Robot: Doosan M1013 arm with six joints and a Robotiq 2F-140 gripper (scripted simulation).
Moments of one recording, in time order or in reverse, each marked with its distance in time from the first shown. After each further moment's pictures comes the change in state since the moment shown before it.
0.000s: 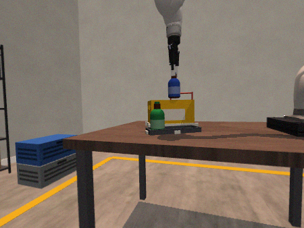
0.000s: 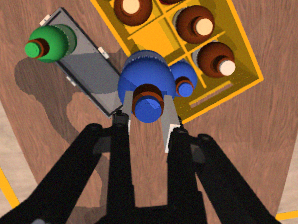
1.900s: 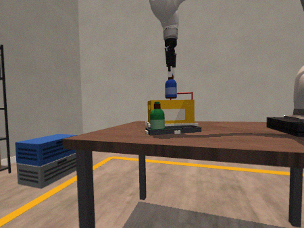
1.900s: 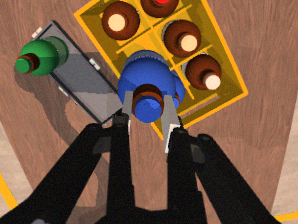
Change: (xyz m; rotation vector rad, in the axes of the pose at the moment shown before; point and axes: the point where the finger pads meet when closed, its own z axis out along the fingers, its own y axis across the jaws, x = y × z) arm 0.030 0.021 0.000 0.000 0.000 0.000
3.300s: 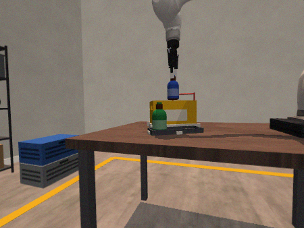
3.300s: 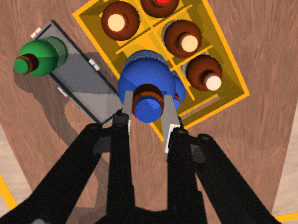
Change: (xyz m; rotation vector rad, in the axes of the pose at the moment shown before) arm 0.000 0.000 0.005 0.000 0.000 0.000
